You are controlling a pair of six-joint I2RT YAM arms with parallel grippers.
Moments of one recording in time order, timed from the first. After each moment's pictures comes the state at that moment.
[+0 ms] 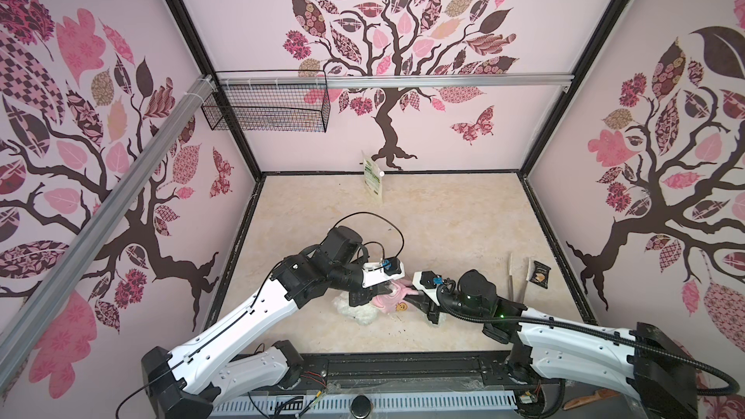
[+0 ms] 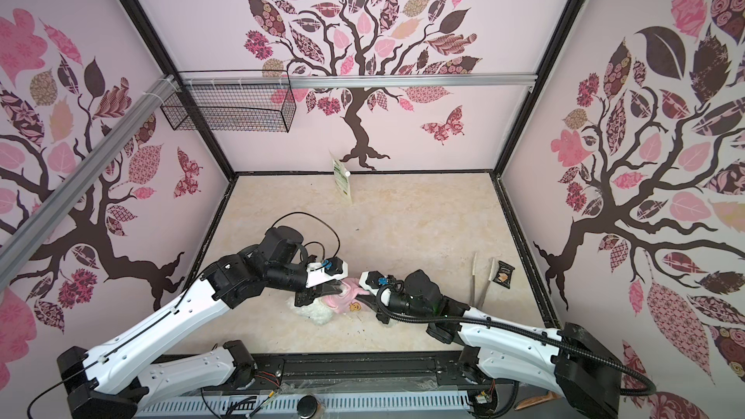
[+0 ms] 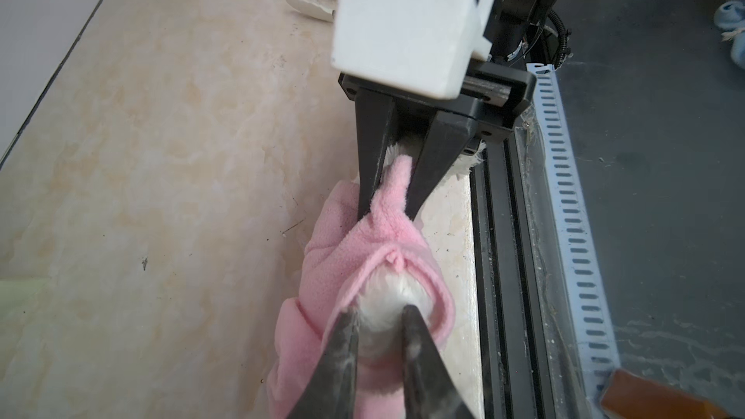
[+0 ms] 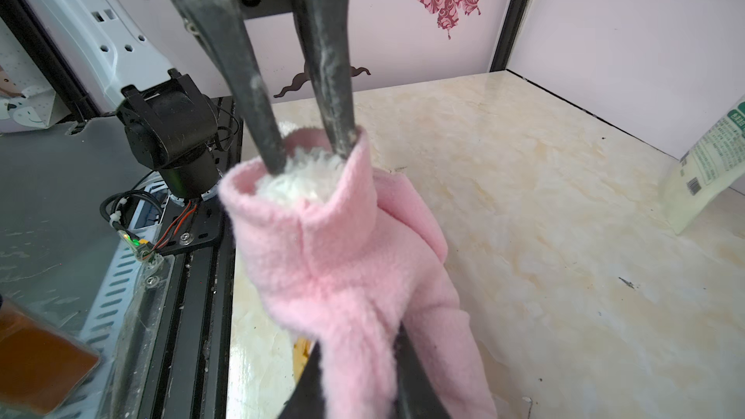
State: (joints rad) left arm -0.80 1.07 1.05 -0.80 0.45 0.59; right arm 0.97 0.98 0.34 0.42 -0.29 -0.08
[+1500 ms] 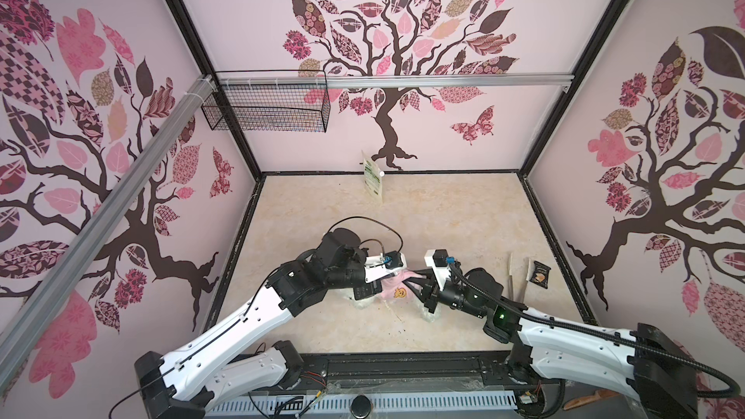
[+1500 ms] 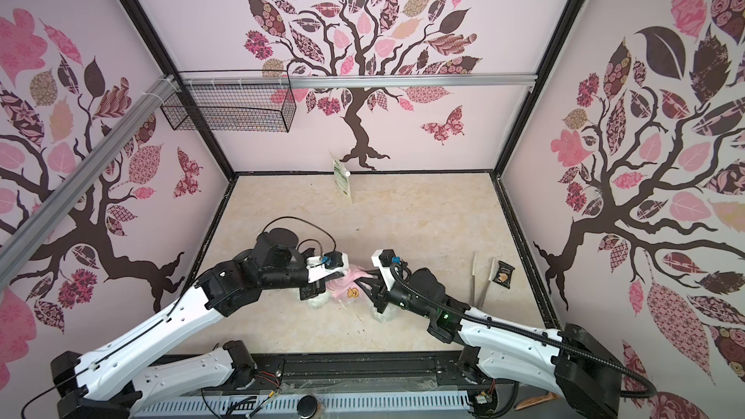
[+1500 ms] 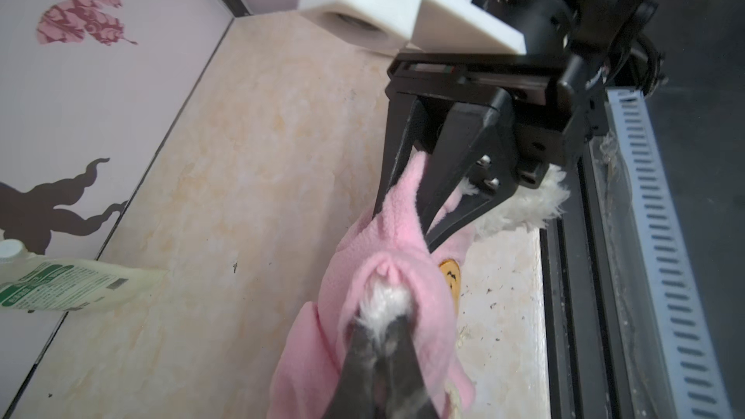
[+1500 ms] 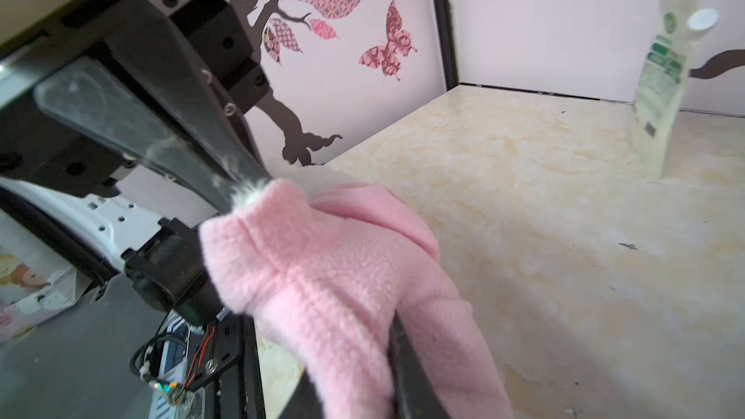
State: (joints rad) left arm -0.80 0.96 0.98 -0.56 0.34 0.45; right arm 0.93 0.95 0.34 0.57 -0.13 0.30
